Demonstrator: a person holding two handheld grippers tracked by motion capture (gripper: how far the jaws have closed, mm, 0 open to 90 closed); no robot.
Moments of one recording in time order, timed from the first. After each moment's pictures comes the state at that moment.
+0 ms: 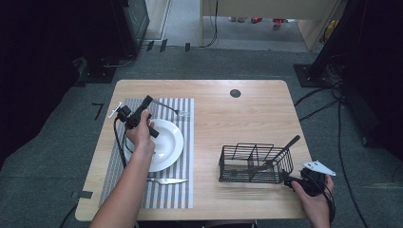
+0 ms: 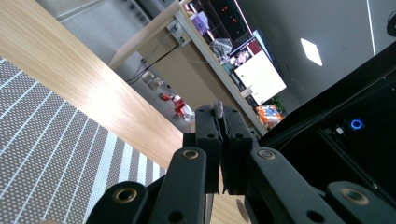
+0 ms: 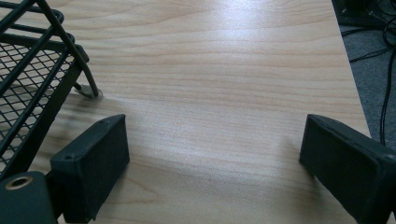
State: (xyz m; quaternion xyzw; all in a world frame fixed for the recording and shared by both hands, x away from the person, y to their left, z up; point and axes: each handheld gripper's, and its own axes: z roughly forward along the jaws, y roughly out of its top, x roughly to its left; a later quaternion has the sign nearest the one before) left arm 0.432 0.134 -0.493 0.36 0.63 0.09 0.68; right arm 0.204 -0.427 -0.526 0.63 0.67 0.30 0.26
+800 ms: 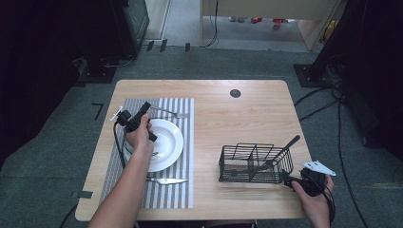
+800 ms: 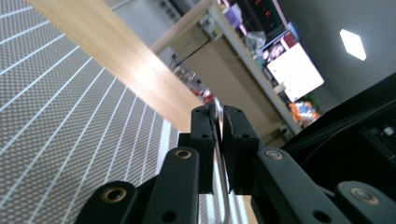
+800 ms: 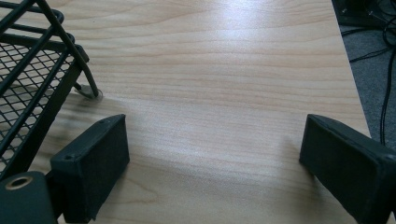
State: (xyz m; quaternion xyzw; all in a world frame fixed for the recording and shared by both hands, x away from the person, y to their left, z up) left arm 0.434 0.145 -0.514 0.38 0.68 0.10 0.62; right arm 0.204 -0.427 -0.526 0.63 0.67 0.30 0.26
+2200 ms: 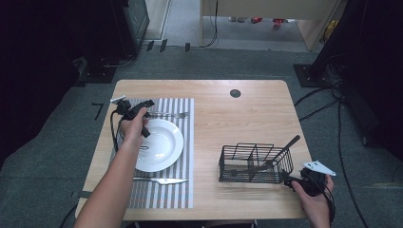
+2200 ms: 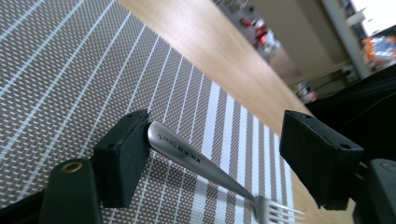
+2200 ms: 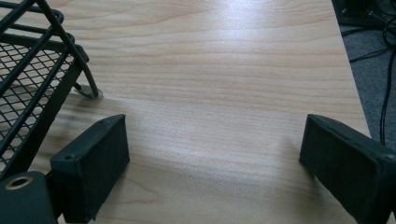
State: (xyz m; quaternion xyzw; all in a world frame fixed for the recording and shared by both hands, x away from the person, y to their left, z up) left arm 0.475 0.157 -0.495 0.47 0.75 0.03 0.46; right arm 0.204 -0.427 -0.526 0.63 0.67 0.30 0.26
